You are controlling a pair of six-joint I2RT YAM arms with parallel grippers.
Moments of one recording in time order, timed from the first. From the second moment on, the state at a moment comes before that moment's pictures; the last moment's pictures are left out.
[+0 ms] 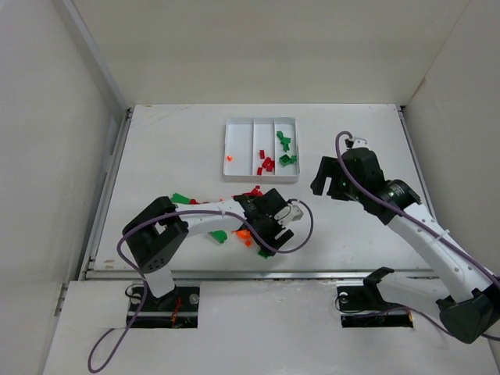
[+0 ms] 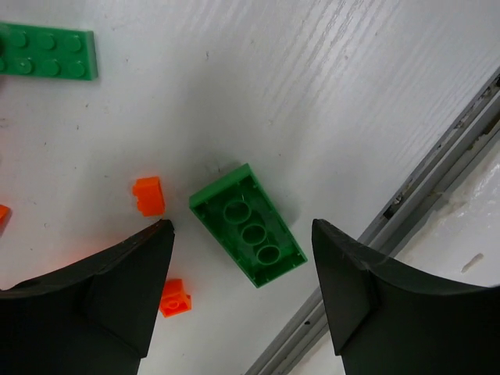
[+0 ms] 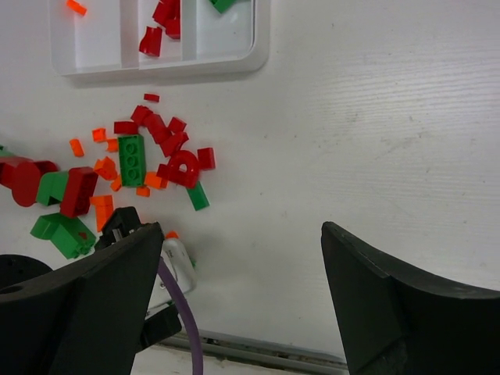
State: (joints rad) left arm -1.01 1.71 1.03 -0.50 0.18 -0.04; right arm 0.53 1.05 1.06 -0.72 0.19 0.58
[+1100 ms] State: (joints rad) left arm -0.87 1.65 1.36 -0.55 -0.05 0.06; right arm 0.47 1.18 1.35 -0.72 0.24 0.50
